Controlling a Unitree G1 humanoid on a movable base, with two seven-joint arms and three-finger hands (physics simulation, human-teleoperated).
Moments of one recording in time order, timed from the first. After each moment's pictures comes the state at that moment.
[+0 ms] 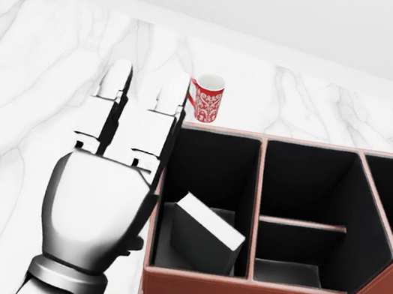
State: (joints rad) left arm -0.01 -0.08 -0.38 -0.46 1.57 0.09 0.04; right arm 0.28 -0.30 -1.30 -0.16 0.77 0.09 0.31
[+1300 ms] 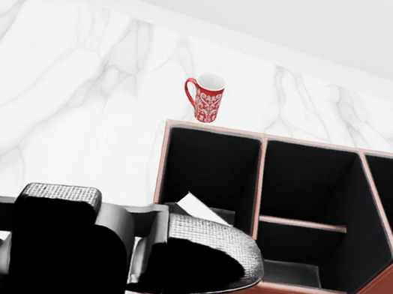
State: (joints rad) left arm -0.35 -0.32 -0.42 -0.95 0.68 0.09 0.02; right arm 0.28 -0.29 -1.29 -0.17 0.76 0.09 0.32
